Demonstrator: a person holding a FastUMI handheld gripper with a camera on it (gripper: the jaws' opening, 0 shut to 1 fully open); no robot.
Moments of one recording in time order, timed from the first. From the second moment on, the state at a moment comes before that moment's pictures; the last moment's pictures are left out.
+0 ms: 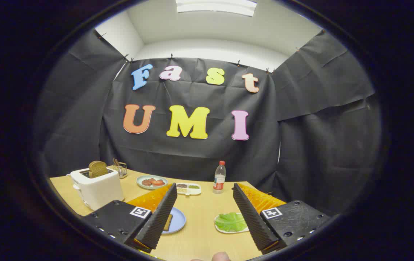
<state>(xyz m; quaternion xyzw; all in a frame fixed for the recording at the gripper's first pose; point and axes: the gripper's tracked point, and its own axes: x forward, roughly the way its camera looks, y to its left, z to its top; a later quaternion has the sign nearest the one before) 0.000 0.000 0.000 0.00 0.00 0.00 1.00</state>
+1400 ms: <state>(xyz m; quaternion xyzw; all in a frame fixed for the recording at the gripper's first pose) -0.002 -0.013 -0.001 -0.01 0.01 0.00 1.00</state>
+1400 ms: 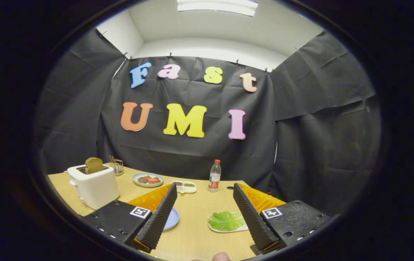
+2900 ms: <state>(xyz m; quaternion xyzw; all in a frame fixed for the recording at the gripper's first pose) 0.165 -0.098 -0.214 -0.08 0.37 0.01 0.93</state>
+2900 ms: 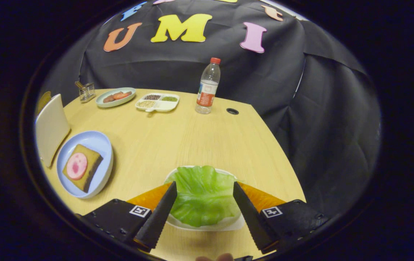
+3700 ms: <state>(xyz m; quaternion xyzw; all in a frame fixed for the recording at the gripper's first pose) 0.174 -0.099 -0.255 0.02 0.39 0.04 0.92</state>
